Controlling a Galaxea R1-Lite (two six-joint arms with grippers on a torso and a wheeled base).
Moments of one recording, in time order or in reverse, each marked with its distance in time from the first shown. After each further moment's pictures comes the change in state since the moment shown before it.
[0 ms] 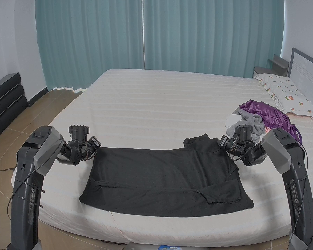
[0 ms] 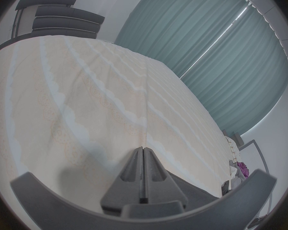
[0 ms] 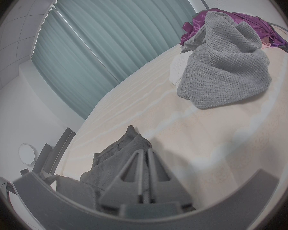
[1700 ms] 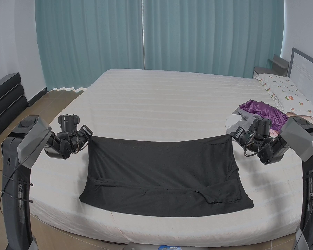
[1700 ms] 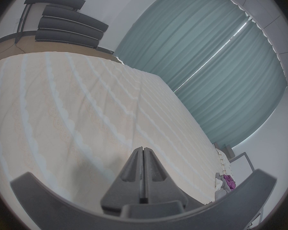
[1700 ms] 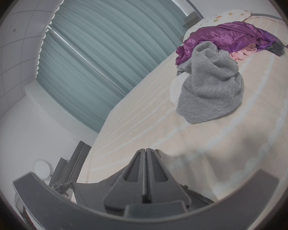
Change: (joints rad) left arm 0.028 -0.177 0.166 -0.091 0.009 -0.059; right arm -0.064 -0.278 0.406 -0.217 0.074 0.128
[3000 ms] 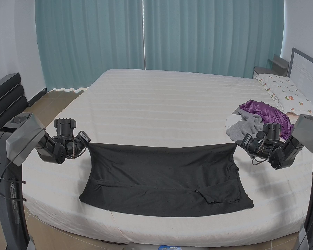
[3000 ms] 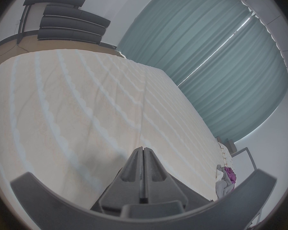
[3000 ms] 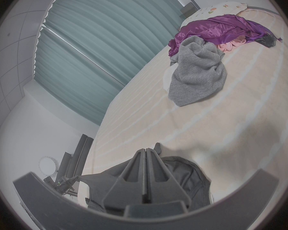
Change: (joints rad) left arm -0.006 -0.121 0.223 -0.020 -0.019 0.008; right arm -0.040 -0.136 0.257 -0.026 0.110 -0.009
